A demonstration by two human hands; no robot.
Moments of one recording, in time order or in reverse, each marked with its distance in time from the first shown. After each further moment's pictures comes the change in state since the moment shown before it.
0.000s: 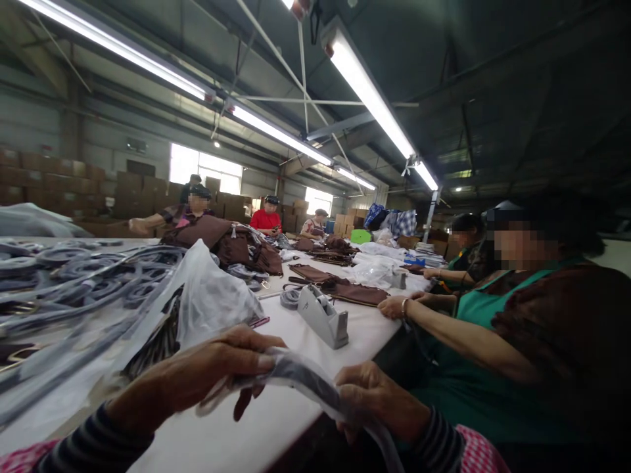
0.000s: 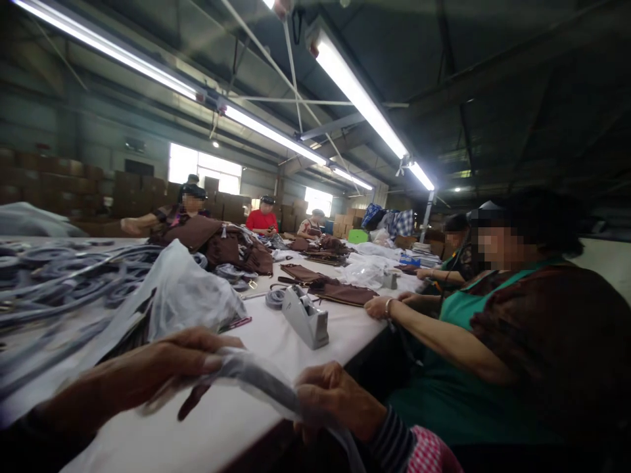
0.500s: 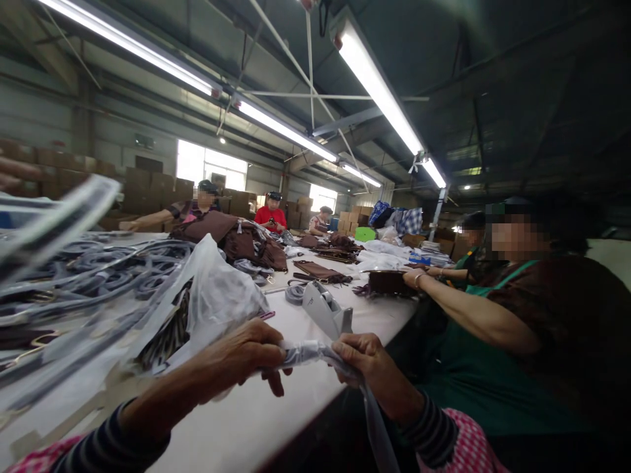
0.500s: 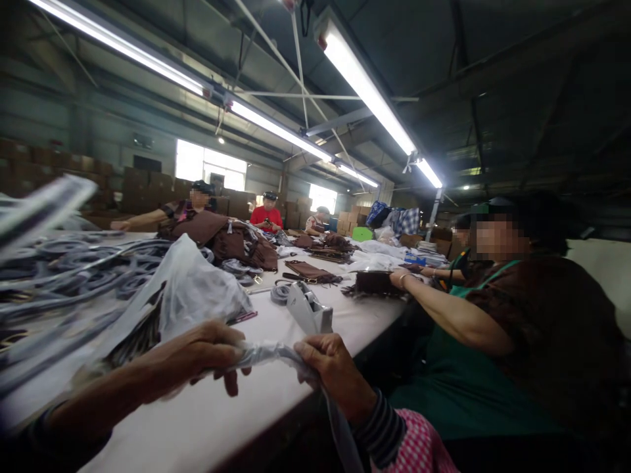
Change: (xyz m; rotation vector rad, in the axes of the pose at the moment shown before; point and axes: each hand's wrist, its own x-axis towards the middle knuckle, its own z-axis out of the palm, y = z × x) left_hand 0.011 -0.005 0.011 0.369 0.280 -0.158; right_hand 0.027 -0.027 0.023 -0.130 0.291 -0.164
